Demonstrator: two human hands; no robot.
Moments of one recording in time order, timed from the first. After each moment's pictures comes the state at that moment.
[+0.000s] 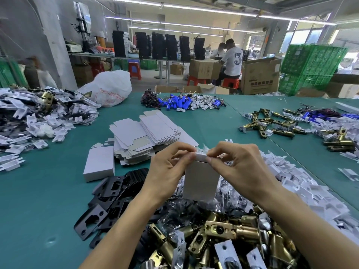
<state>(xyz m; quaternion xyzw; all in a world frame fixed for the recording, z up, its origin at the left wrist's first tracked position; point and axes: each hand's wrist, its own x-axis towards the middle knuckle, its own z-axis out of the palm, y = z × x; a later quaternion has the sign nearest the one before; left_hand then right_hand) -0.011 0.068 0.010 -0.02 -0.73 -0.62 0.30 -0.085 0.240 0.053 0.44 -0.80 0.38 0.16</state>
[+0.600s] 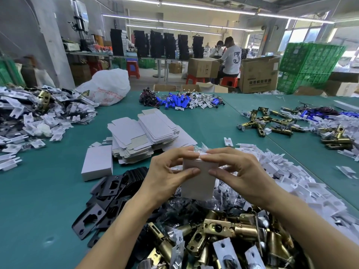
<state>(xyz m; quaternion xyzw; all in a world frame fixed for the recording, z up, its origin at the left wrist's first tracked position) -0.010 0.059 -0.004 -0.07 -0.74 -0.61 0.27 -0.097 0.257 0.035 0.51 -0.76 0.39 0.07</state>
